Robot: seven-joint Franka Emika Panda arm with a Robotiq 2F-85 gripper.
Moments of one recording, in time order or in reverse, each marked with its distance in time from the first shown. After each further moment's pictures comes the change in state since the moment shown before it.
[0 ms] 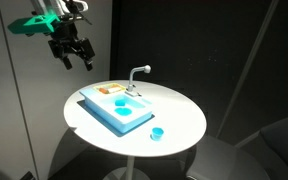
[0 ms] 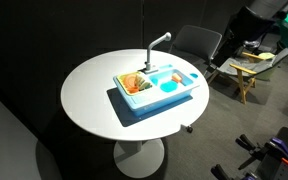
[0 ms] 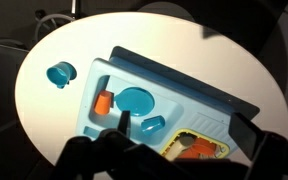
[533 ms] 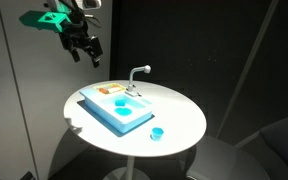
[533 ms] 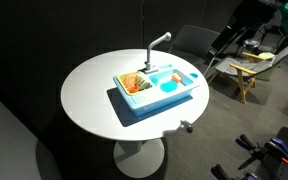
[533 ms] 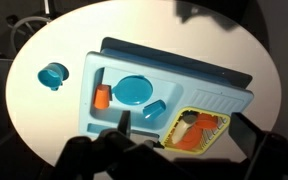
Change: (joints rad) arm 0.004 0.010 -0.083 0.043 0.179 0.009 -0.071
